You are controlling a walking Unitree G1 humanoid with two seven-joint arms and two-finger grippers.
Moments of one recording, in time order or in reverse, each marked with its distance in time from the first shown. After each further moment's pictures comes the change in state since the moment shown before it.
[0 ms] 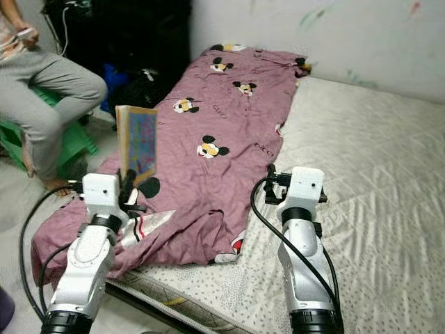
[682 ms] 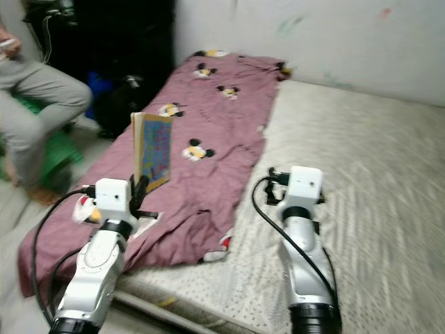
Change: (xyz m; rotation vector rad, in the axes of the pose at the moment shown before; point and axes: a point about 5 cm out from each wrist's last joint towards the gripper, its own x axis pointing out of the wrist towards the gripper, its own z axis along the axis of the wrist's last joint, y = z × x) left arm -0.005 -0.014 -0.004 -0.037 0.027 -0.040; right arm 0.007 0.003 -0.003 0.043 0.058 -0.023
